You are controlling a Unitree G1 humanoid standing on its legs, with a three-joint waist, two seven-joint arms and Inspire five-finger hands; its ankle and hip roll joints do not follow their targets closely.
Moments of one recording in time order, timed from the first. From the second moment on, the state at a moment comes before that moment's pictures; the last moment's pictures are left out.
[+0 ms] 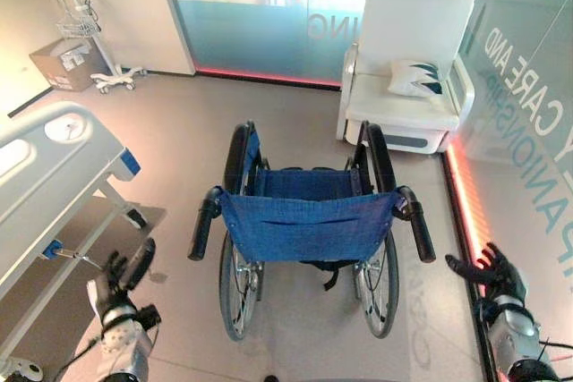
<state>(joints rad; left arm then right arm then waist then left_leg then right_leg) -0.02 0.53 0.09 0.80 -0.57 -0.31 0.29 -0.08 -0.51 -0.05 0.77 0.64 -0.21 -0.13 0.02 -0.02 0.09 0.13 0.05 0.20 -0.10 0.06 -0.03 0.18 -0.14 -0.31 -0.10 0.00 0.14</state>
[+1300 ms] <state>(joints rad) 0.01 0.77 0.06 0.20 -0.22 -0.06 -0.06 -0.09 -0.59 -0.06 0.19 0.51 -0.05 0.00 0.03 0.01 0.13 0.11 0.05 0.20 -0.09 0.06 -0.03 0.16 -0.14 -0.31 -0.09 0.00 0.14</state>
